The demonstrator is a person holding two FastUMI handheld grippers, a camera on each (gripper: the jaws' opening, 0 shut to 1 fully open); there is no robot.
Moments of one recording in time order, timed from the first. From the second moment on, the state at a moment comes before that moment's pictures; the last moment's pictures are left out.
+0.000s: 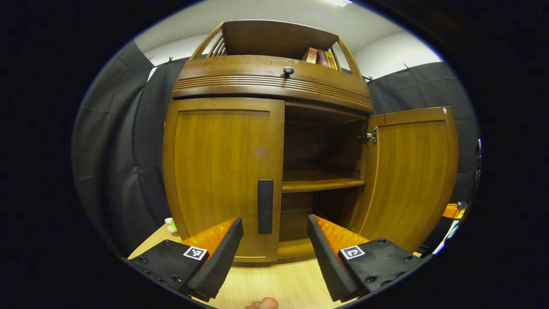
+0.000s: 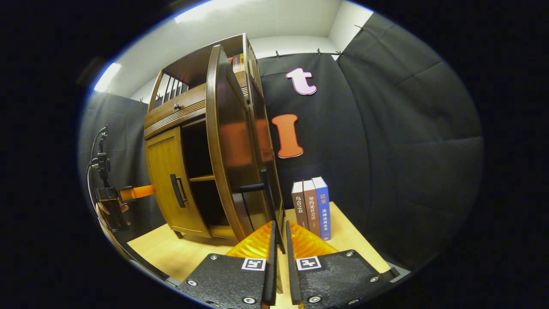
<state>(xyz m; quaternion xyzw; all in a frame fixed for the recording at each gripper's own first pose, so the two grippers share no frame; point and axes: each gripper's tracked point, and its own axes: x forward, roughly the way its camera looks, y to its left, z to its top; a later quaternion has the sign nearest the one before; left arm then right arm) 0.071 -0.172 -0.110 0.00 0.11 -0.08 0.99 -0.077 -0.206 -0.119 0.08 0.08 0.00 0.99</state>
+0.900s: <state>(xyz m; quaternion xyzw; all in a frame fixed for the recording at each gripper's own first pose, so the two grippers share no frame) 0.182 -0.159 -0.165 -0.02 0.12 -0.05 0.99 -0.097 -0.241 -0.092 0.01 0.04 -0.10 0.99</state>
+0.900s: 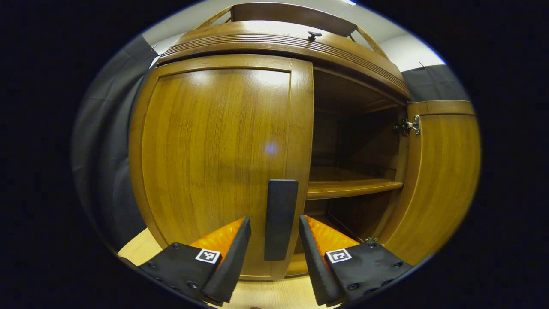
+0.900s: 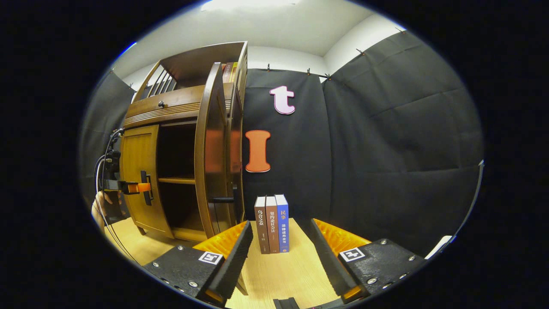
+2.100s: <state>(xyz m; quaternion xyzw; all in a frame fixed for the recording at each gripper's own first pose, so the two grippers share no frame) 0.114 -0.147 -0.157 0.00 0.13 -0.09 0.99 -0.116 -0.194 -0.067 0.00 0.04 -0.10 0.99</state>
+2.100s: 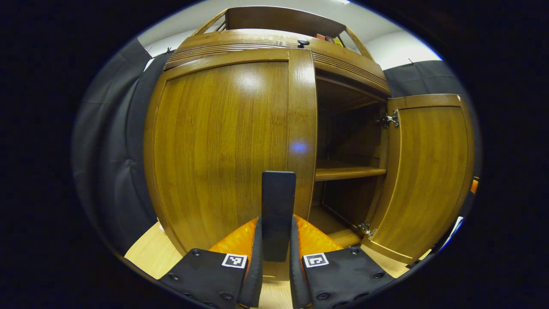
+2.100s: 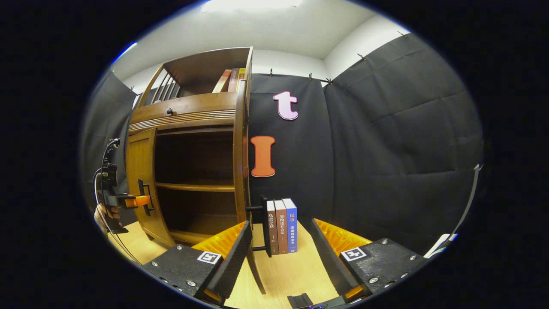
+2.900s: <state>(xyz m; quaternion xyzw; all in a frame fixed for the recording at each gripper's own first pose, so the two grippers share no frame) 0.032 -0.095 -0.138 0.00 0.13 -0.10 0.99 -0.113 -0.120 -0.058 0.00 0.04 -0.04 1.00</state>
